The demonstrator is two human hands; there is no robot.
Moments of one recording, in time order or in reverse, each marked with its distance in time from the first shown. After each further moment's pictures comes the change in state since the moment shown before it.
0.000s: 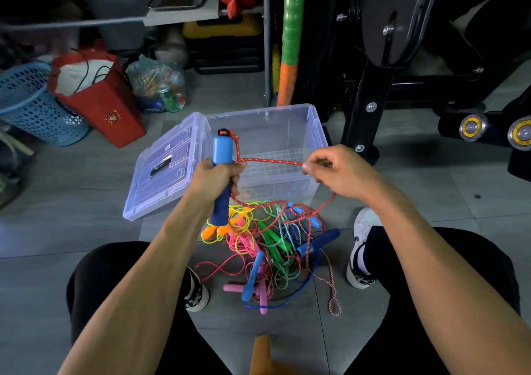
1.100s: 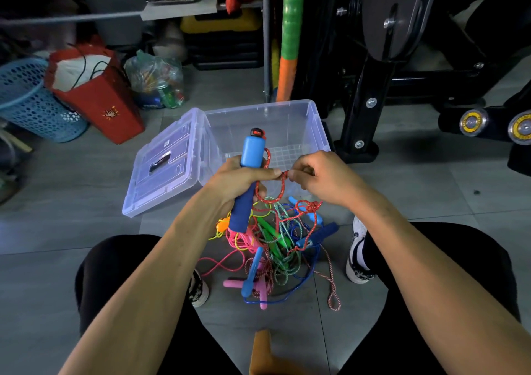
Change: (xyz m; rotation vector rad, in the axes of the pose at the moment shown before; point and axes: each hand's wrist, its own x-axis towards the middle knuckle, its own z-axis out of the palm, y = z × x) left_hand -0.016 0.004 0.024 0.048 -0.308 -0.050; right_hand 0.000 -0.011 0.026 -0.068 -0.048 -0.035
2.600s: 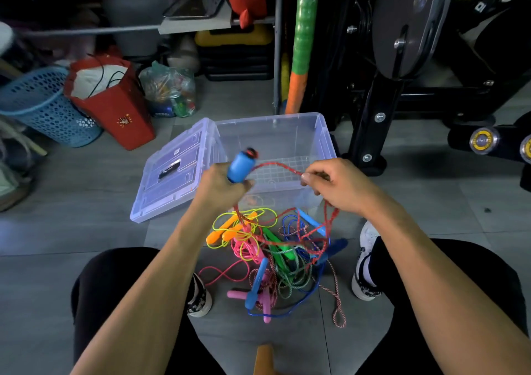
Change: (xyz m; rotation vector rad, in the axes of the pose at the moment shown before) left_hand 0.007 -0.011 -0.044 0.527 0.352 0.212; right_hand 0.001 0.001 -0.015 0.013 0.011 -0.024
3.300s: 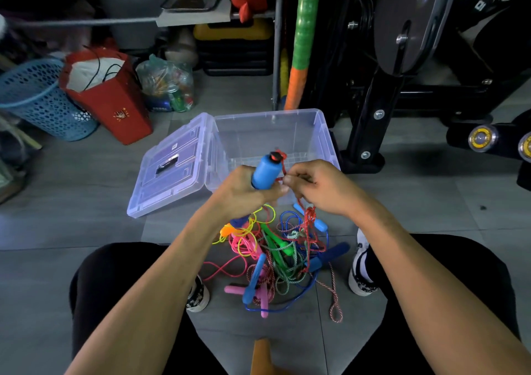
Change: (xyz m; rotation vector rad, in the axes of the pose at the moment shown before) left_hand -0.019 0.020 0.015 -0.106 -0.340 0.111; right_hand 0.004 -0.015 0.023 0.127 -0.089 -0.069
